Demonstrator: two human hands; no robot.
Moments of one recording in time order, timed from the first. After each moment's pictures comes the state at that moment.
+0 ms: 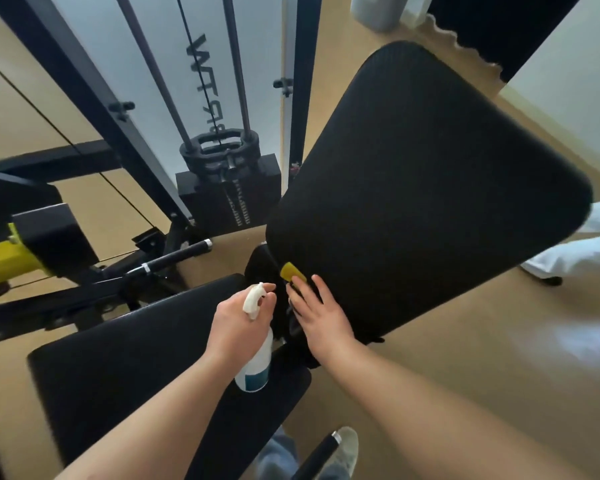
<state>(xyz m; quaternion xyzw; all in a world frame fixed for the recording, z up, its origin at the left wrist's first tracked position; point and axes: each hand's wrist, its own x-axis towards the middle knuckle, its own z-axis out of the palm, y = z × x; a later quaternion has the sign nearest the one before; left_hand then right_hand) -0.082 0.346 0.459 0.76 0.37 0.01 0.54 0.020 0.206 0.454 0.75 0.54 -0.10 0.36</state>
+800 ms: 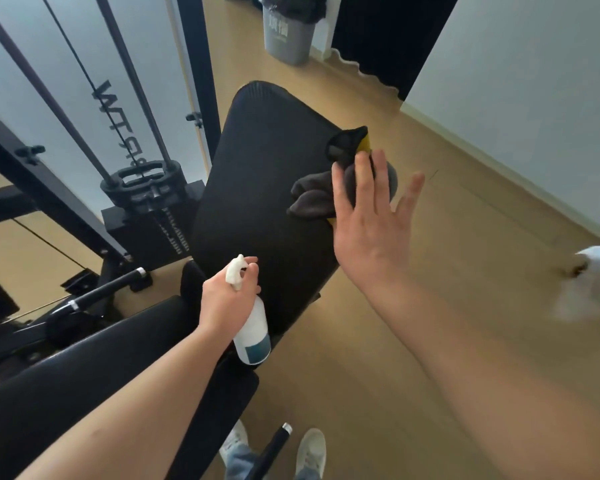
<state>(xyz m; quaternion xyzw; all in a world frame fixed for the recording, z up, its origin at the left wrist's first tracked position) -0.017 0.252 0.532 0.73 0.33 0.04 0.60 0.099 0.077 0.650 0.95 0.21 0.19 0.13</state>
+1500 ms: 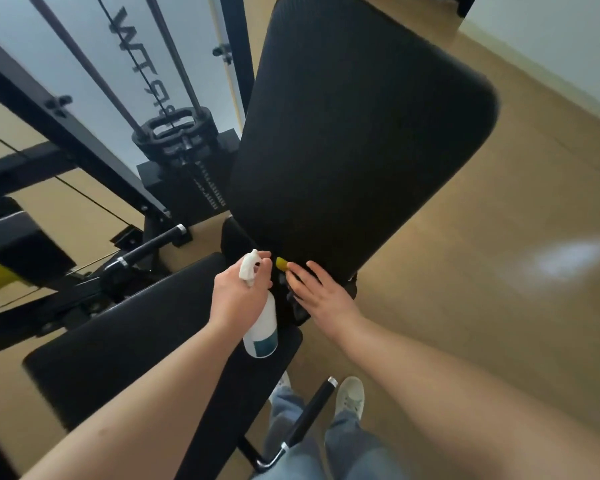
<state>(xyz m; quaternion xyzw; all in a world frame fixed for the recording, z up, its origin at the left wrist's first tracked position) -0.071 0.296 0.489 0.77 0.35 -0.02 0.53 -0.007 0.128 0.455 0.76 0.55 -0.08 0.34</state>
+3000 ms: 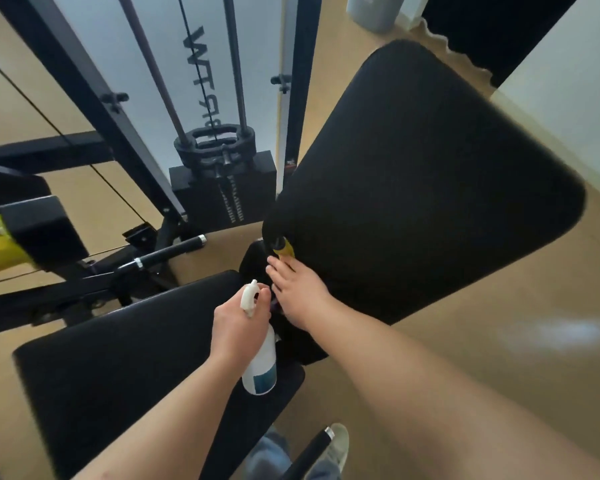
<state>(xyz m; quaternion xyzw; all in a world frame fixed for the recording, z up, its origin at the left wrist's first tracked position) -0.078 0.329 0.476 0.73 0.43 0.03 0.54 0.050 0.261 0.462 0.68 0.60 -0.11 0.40</state>
